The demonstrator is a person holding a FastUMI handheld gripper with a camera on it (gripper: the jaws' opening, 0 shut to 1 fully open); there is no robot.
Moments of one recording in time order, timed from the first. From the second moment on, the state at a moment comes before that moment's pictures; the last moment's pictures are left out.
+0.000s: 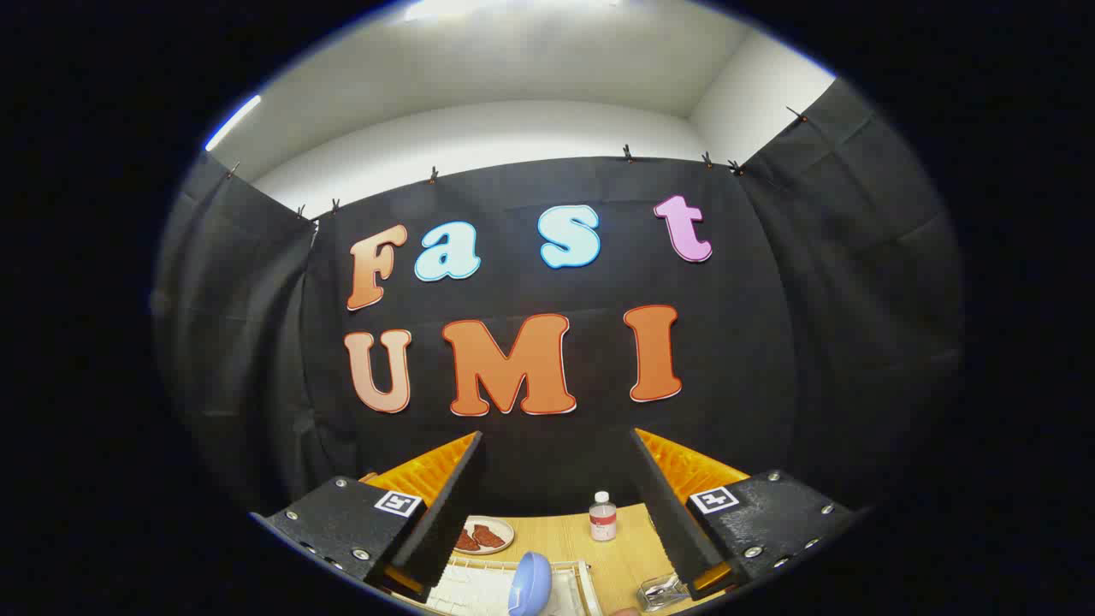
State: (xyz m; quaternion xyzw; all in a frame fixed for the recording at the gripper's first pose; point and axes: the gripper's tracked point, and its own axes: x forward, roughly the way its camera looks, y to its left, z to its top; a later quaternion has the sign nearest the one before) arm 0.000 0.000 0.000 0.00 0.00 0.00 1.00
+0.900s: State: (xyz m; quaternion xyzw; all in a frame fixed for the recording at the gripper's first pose) arm 0.014 -0.036 -0.022 -0.04 0.06 0.07 0.99
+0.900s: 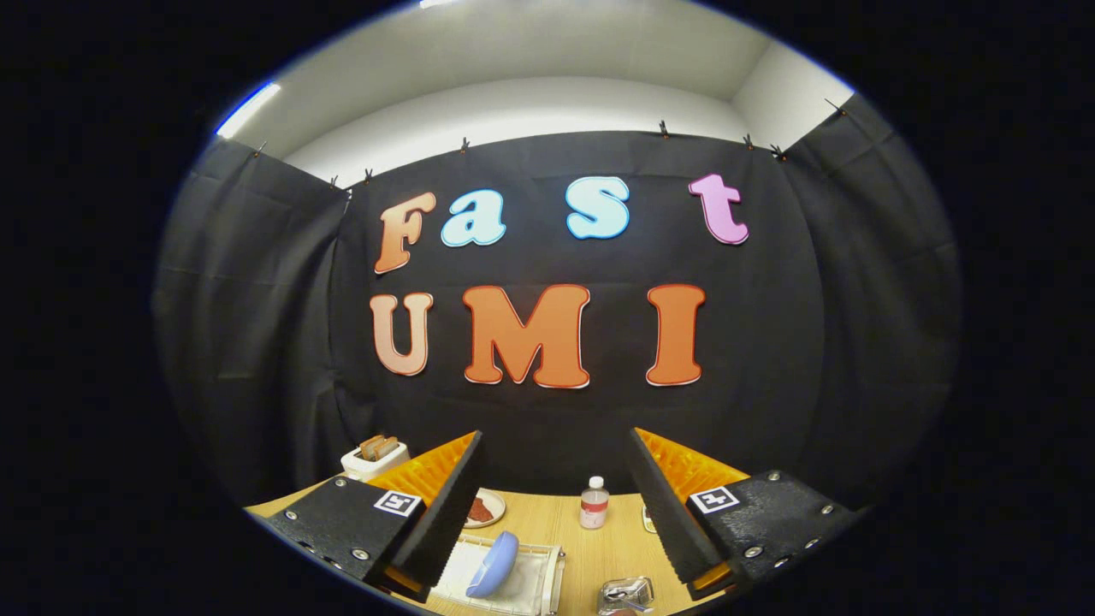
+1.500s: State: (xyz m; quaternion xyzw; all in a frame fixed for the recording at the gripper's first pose) arm 0.021 -0.002 -0.088 -0.05 0.15 0.13 0.98
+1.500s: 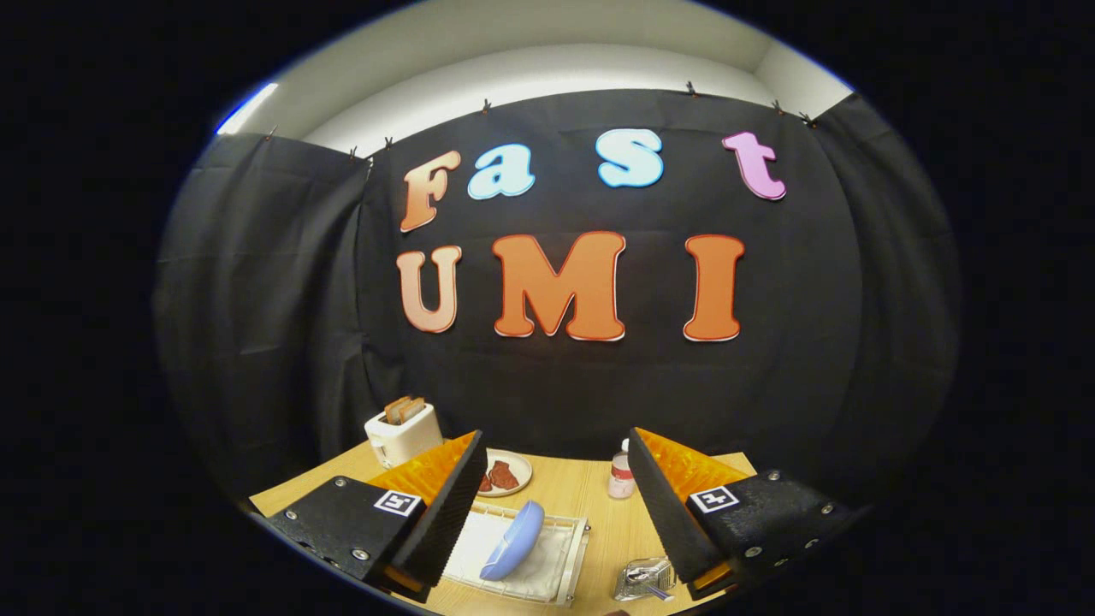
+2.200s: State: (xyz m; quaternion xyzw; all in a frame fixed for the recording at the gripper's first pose) arm 0.021 0.029 -0.313 -0.08 0.52 0.12 0.84
